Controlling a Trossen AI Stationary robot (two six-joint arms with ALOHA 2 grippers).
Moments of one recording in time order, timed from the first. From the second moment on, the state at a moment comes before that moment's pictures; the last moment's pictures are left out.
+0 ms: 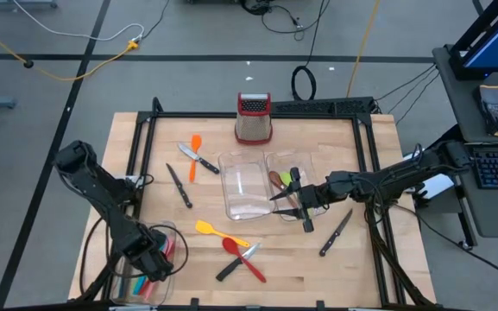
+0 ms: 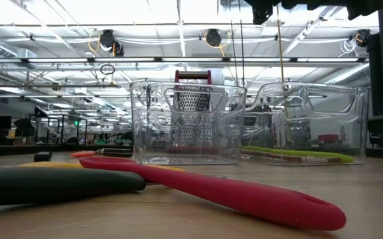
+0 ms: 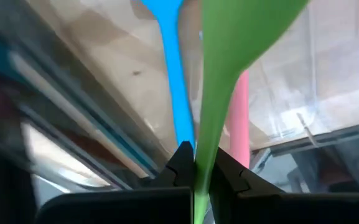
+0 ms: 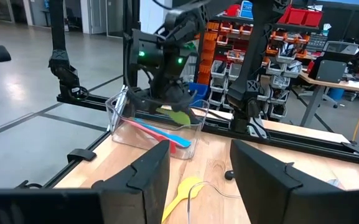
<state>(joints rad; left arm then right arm) -0.88 1.48 0.93 -0.88 0.42 -2.02 0.22 1.22 0.63 0.57 0.00 -0.09</state>
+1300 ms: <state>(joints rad) -0.89 1.39 0.99 -0.98 0.33 -2.00 0.22 1.22 0.63 0.57 0.00 -0.09</state>
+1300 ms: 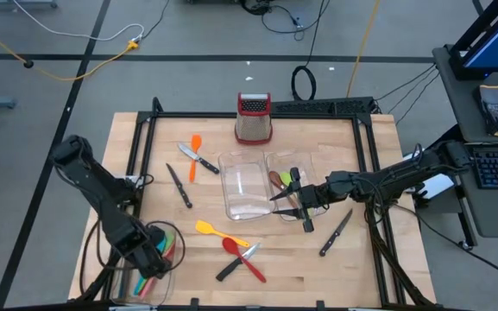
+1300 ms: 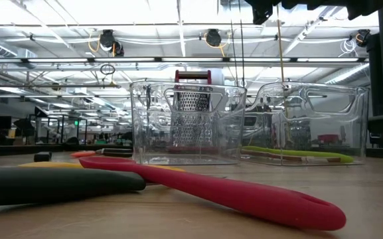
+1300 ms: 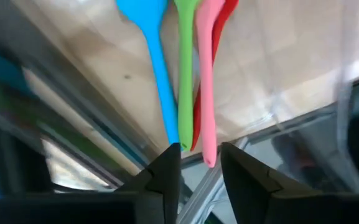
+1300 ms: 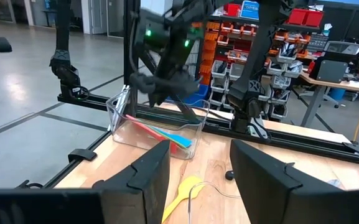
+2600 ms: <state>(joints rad) -0.45 1.38 1.28 -1.21 -0.18 -1.32 0.22 1.23 0.63 0.56 0.00 -0.09</state>
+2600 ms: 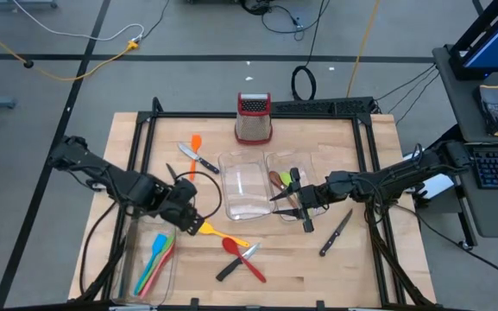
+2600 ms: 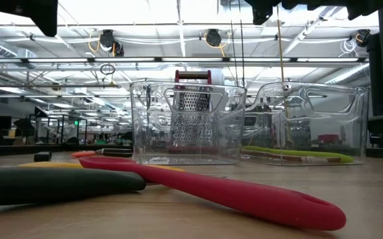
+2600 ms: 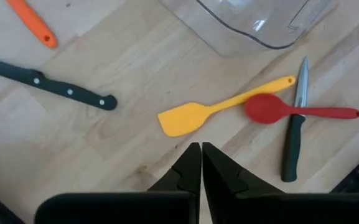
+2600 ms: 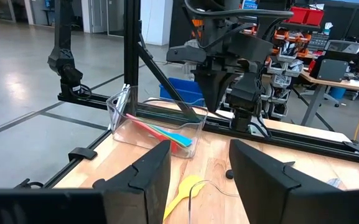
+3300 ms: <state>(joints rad) -0.47 1.56 1.28 -0.98 -0.13 -0.83 0.22 1.23 0.63 0.55 0.00 -0.09</state>
